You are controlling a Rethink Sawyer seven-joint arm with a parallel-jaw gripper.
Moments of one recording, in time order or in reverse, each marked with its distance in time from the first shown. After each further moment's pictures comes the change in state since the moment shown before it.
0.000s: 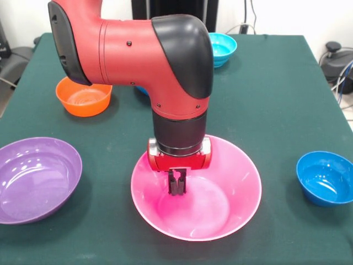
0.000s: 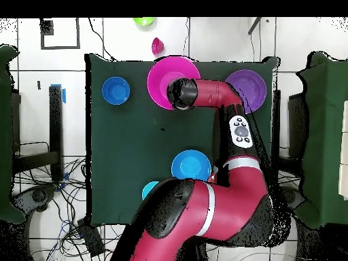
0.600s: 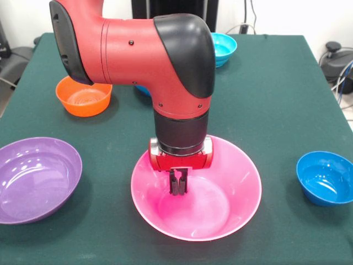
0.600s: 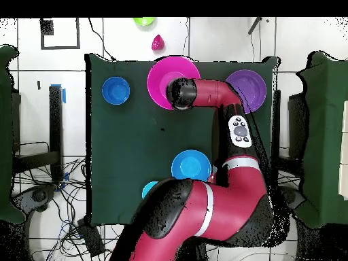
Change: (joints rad) arm 0.007 -0.005 -0.003 0.000 0.000 0.000 0.000
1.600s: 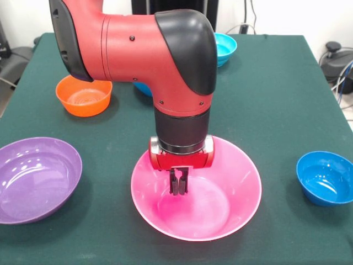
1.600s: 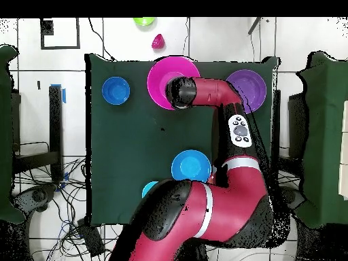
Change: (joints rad) arm 0.002 -0.008 -0.001 0.000 0.000 0.000 0.000
